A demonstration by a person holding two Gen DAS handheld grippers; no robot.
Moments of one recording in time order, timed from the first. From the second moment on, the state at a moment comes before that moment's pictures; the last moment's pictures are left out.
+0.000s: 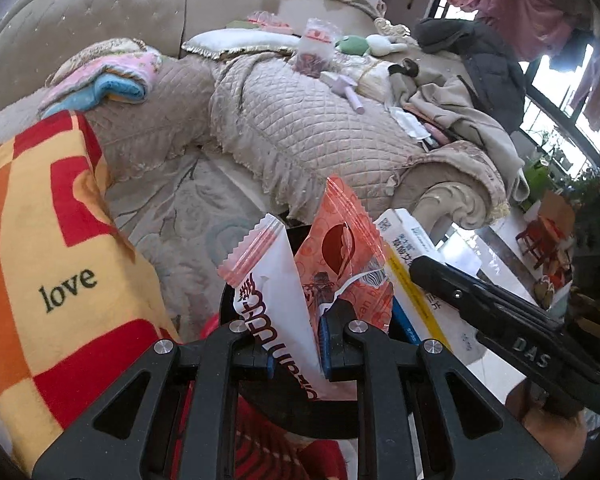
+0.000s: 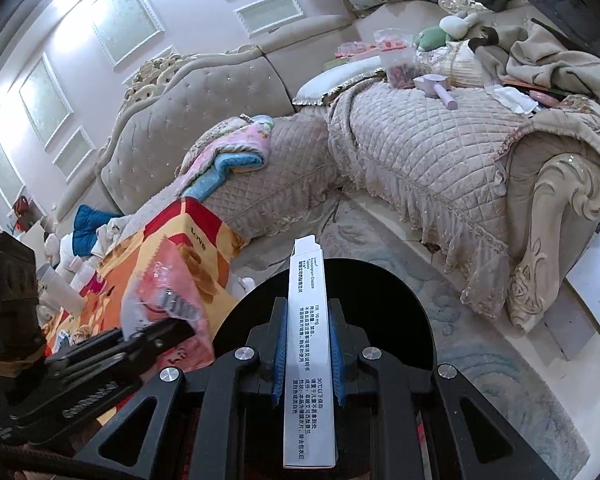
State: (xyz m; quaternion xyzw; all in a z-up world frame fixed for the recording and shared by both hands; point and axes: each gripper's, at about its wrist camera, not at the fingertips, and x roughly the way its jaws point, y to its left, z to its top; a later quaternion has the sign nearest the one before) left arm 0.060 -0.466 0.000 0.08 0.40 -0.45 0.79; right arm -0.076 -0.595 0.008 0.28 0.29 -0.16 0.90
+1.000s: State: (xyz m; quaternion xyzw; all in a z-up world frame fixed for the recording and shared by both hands) left arm 0.065 -0.261 0.045 -0.01 0.38 -0.33 0.86; right arm -0.032 -0.502 0.034 0.23 0.28 -0.08 0.93
